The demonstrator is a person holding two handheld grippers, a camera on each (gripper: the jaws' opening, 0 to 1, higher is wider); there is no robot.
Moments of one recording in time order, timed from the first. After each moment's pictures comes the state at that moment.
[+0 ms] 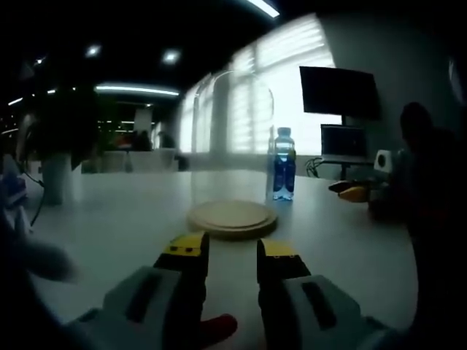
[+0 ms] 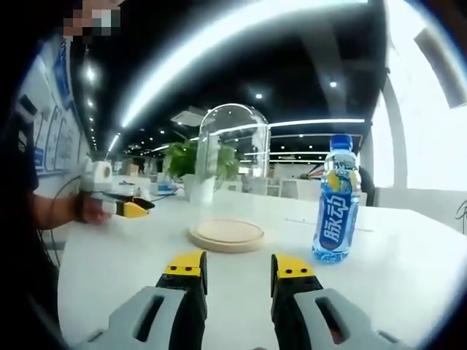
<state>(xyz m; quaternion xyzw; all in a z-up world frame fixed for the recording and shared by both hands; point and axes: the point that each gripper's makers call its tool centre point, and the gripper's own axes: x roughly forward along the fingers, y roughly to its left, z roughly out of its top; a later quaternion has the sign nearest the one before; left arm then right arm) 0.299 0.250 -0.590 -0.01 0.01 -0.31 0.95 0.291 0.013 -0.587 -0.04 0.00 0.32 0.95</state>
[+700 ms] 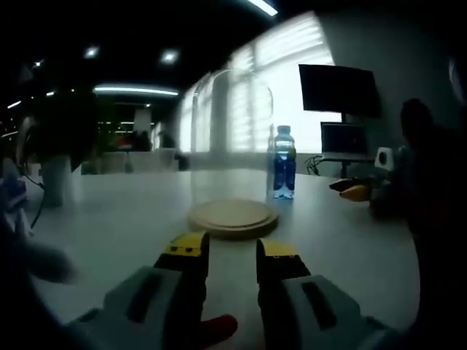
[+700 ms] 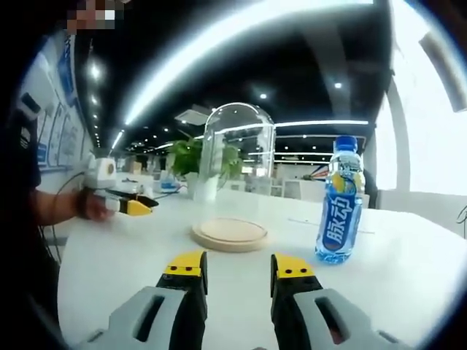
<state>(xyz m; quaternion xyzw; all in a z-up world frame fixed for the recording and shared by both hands) 0.300 0.249 -0.591 0.00 0.02 -0.31 0.95 0.294 0.008 -0.592 -0.05 0.00 0.33 0.94</state>
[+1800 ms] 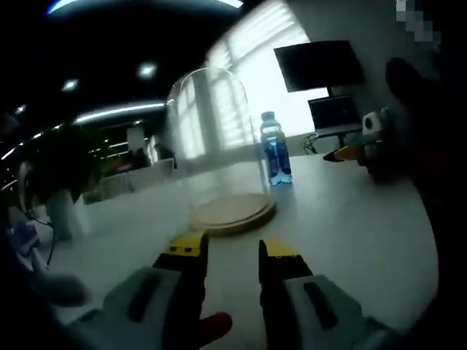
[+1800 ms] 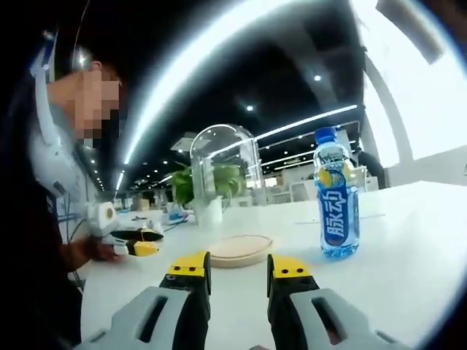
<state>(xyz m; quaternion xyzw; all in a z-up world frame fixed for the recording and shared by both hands) 0.292 0.237 -0.598 0.12 -0.01 -0.31 0.94 0.294 -0.003 -0.577 0.08 -0.01 0.36 0.93</state>
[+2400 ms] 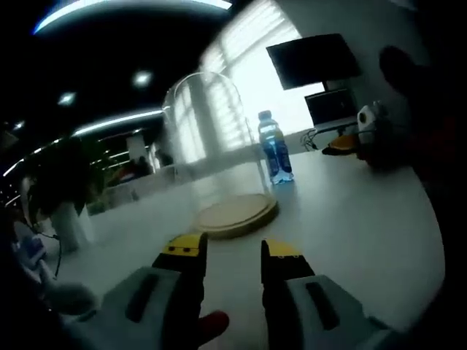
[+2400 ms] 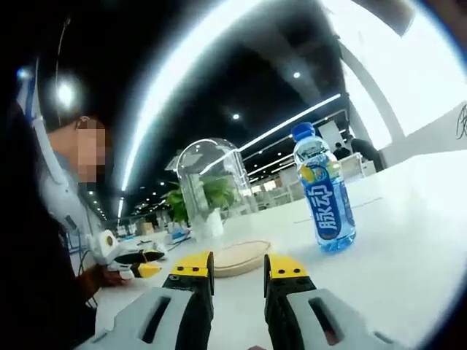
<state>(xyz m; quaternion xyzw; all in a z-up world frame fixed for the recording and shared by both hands) 0.290 0.239 -0.595 0.14 -0.02 -0.31 0.94 0.300 -0.014 -0.573 0.16 0.00 0.35 0.92</state>
